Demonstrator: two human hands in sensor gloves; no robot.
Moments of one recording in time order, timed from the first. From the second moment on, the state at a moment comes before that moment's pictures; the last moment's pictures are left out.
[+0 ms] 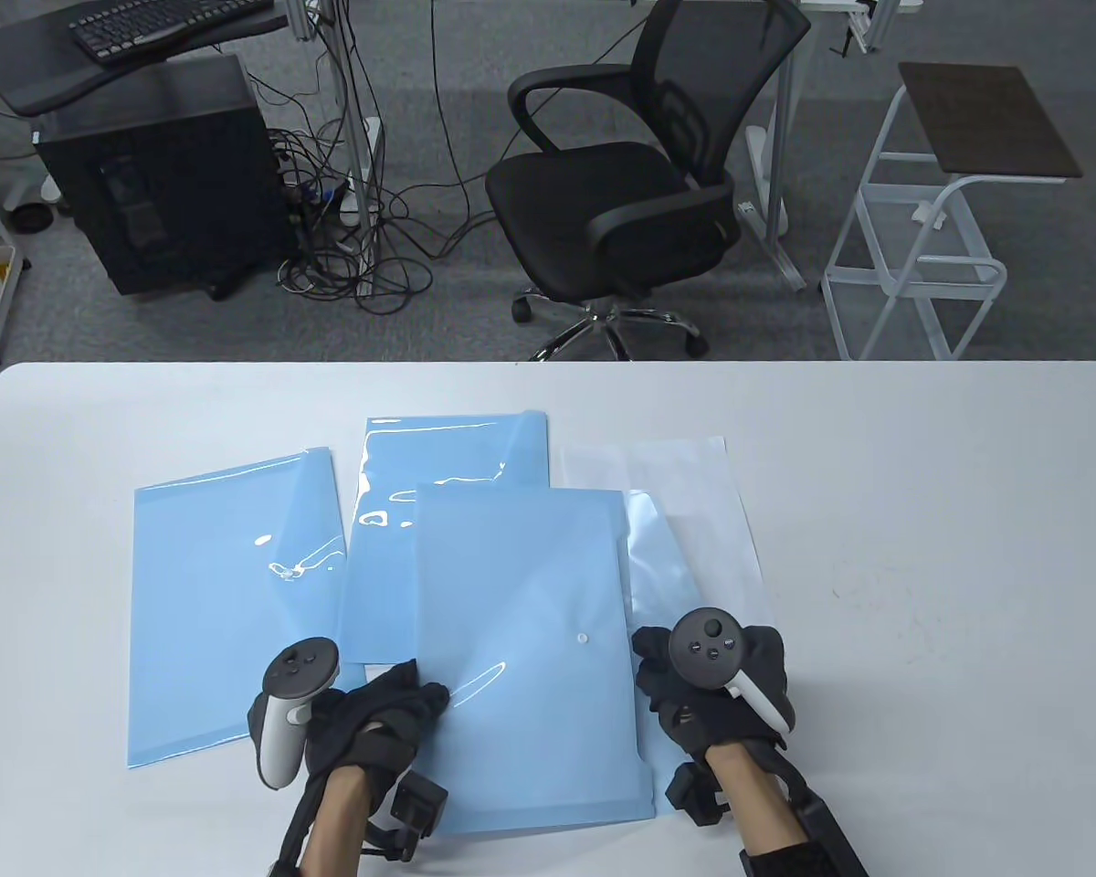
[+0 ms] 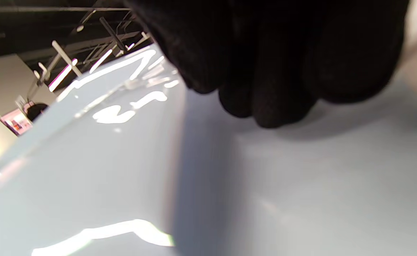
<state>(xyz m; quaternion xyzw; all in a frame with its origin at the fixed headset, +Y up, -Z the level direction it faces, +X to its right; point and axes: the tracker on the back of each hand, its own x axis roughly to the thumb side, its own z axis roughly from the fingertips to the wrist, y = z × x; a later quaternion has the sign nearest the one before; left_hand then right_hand) -0.213 -0.785 -0.255 -0.26 0.12 0.61 0.74 0.138 -0.767 -0.302 0.08 0.12 0.94 0.31</state>
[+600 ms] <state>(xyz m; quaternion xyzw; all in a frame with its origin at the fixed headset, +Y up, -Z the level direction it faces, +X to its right) -0.224 -0.793 -0.251 -0.26 0.14 0.63 0.72 0.146 -0.787 -0.303 0.07 0.23 0.76 0.61</state>
